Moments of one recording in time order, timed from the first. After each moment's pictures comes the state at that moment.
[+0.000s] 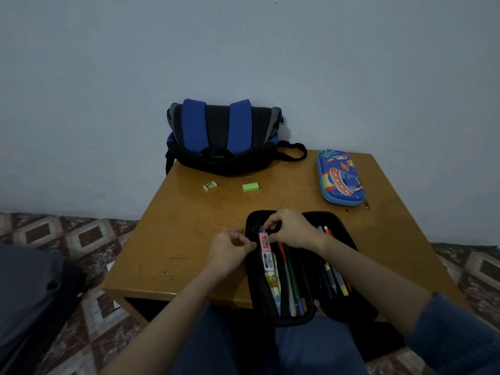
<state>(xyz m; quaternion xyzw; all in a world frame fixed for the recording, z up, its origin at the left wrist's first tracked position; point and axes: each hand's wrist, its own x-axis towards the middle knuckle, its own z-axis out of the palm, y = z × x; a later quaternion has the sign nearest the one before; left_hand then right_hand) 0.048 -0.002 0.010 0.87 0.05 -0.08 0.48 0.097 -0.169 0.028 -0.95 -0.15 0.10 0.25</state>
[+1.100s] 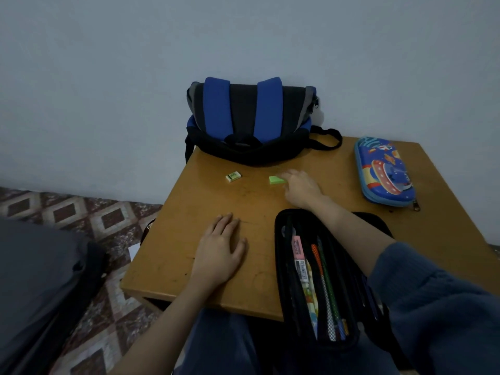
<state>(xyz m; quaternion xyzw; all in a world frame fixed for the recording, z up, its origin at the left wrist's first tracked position) 0.068 0.064 -0.036 0.97 -0.04 0.04 0.22 0.208 -0.130 0.005 -0.99 -0.13 0.02 0.10</state>
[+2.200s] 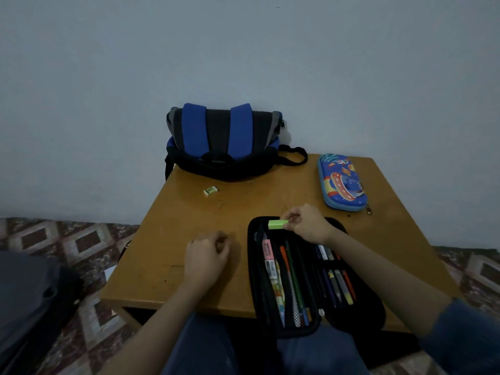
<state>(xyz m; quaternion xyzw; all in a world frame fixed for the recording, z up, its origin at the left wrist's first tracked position) 0.055 0.038 -0.011 0.95 -0.02 0.11 0.30 0.111 -0.191 0.038 -0.93 -0.05 0.09 0.34</state>
